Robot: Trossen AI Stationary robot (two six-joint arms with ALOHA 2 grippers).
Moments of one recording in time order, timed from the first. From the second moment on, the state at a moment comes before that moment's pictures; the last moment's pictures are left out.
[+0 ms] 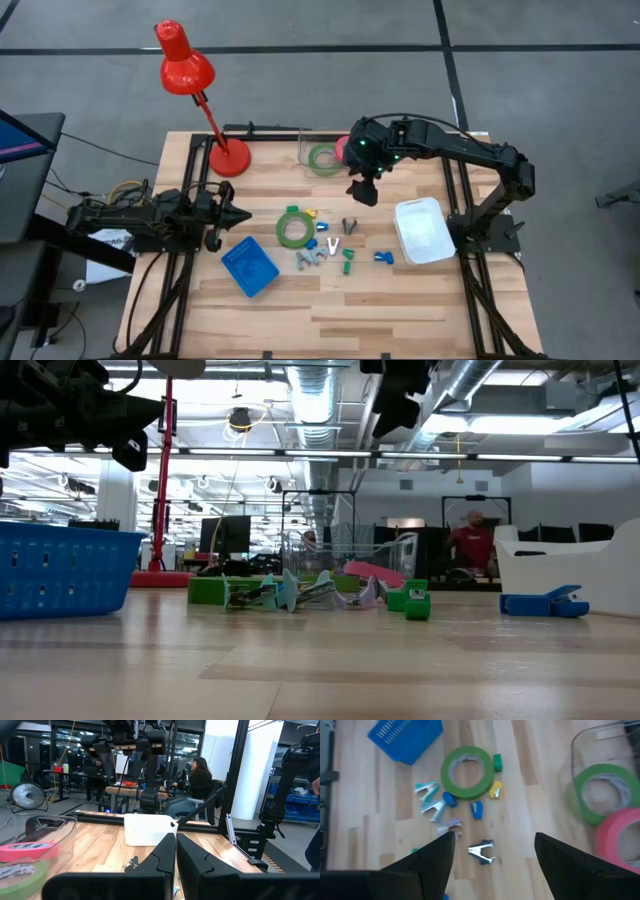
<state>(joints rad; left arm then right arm) 0.02 0.13 0.01 0.26 0.04 -0.12 -0.24 1.62 1.66 -1.06 -0.20 -0.03</state>
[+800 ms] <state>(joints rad) 0.02 0.13 0.01 0.26 0.04 -0.12 -0.24 1.62 1.66 -1.05 -0.21 -0.01</state>
